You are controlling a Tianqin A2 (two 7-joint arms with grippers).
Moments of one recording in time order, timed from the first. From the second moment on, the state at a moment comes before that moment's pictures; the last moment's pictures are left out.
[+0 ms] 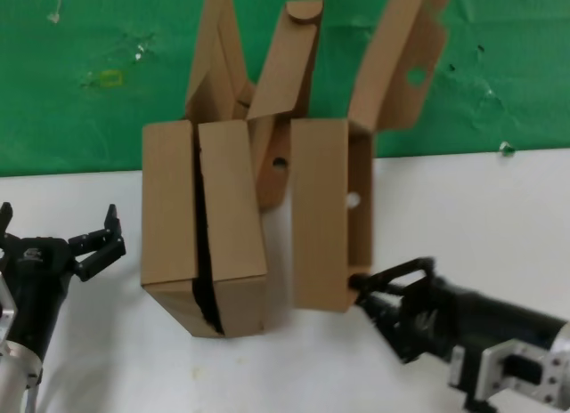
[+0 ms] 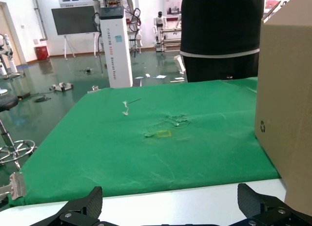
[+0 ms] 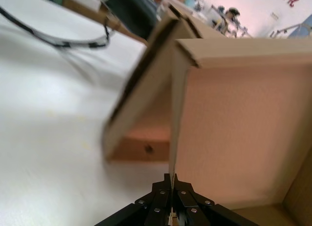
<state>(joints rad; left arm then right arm) 0.00 -0.29 1.59 -1.59 -1.81 0.01 0.01 -0.05 0.75 -1.79 1.97 1.47 -0.54 -0.20</state>
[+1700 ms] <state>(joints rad) 0.00 -0.29 1.59 -1.59 -1.81 0.01 0.01 1.00 0.38 -2.12 1.10 0.28 -1.11 0.30</state>
